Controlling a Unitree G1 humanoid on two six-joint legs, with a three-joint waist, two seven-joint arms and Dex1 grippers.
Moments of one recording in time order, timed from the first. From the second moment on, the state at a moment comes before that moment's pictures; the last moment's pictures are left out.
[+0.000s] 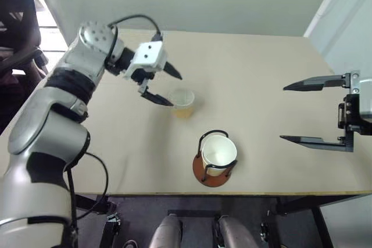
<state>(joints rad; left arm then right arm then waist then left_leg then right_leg) -1.42 0.72 -0.75 1.04 -0.41 -0.30 -1.58 -0.31 -1.22 -0.45 -0.58 0.71 0.49 1.21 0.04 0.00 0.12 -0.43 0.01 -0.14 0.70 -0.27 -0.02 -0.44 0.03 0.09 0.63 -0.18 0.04</state>
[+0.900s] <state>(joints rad) -1.35 0.45 -0.44 1.25 0.05 -0.36 -1.52 -0.29 -1.22 -0.47 -0.60 0.69 0.52 1.20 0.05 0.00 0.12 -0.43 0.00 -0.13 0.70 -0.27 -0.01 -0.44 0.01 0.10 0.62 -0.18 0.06</state>
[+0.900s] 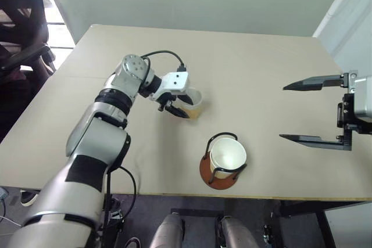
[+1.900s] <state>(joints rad) -1.50 0.77 -0.65 0.42 -0.81 -0.11 -1.58 -0.26 -1.24 -0.54 -0.58 0.66 0.52 1.24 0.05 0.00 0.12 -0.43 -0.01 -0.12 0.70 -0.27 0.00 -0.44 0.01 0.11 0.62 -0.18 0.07</state>
